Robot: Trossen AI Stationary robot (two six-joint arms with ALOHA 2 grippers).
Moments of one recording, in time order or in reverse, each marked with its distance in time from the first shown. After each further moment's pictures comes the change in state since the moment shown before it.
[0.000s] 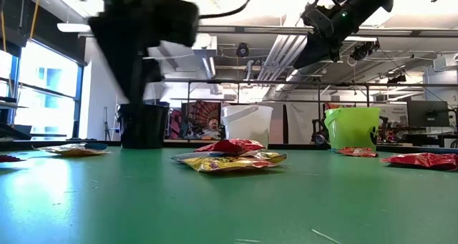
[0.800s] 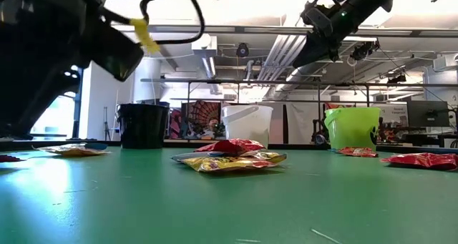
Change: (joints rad) left arm -0.130 0.000 -0.101 -0.144 0.096 -0.497; right arm 0.000 0.000 0.000 0.016 0.000 -0.007
